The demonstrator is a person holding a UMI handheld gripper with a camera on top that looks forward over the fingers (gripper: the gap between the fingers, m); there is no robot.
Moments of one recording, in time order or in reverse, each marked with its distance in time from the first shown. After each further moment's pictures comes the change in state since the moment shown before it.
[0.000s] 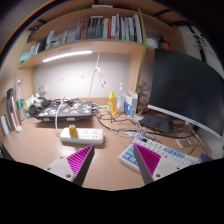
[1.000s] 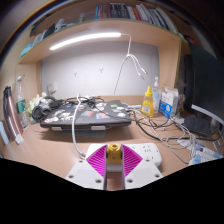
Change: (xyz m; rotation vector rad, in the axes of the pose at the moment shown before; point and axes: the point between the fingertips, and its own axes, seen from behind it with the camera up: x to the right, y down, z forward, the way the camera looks) arm -0.159 -0.014 0.141 -0.006 -0.125 0.019
